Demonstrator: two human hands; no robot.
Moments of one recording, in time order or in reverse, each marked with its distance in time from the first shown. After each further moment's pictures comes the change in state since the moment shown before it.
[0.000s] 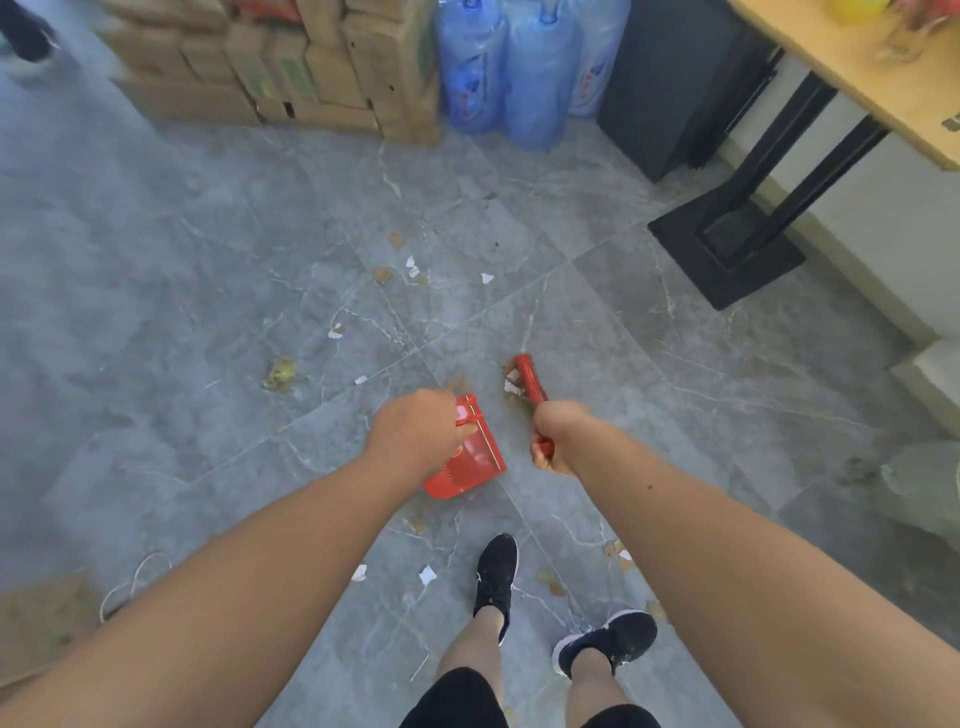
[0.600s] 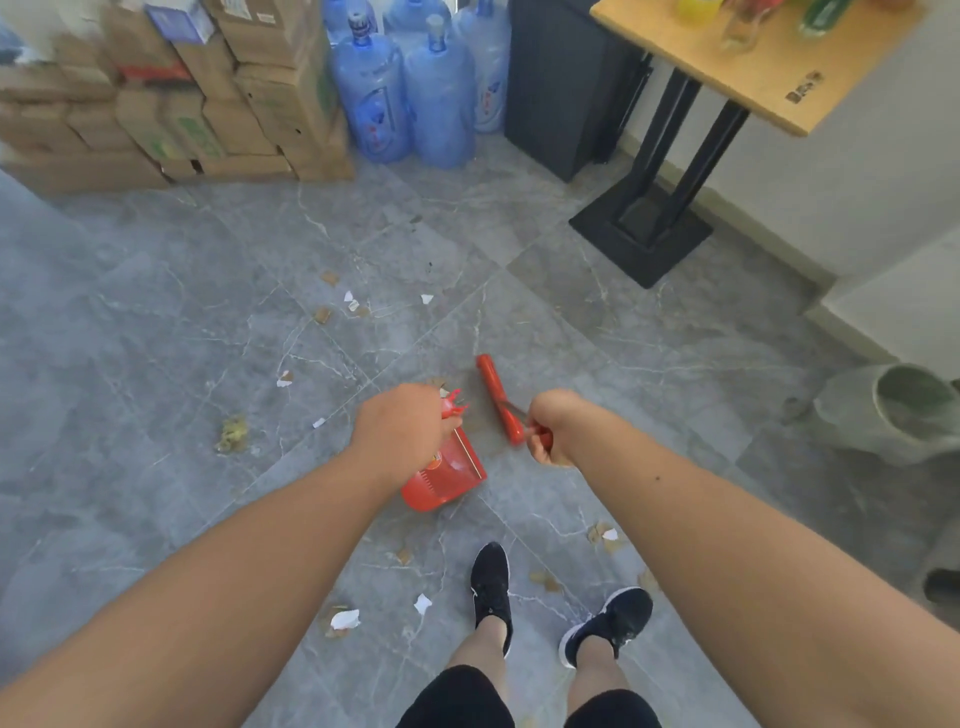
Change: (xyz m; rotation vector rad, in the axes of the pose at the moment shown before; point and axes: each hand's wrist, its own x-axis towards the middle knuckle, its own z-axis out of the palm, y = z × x) left_hand 0.009 0.048 -0.032 0.079 0.044 0.164; right_hand -0.033 0.000 -0.066 0.148 -0.007 0.029
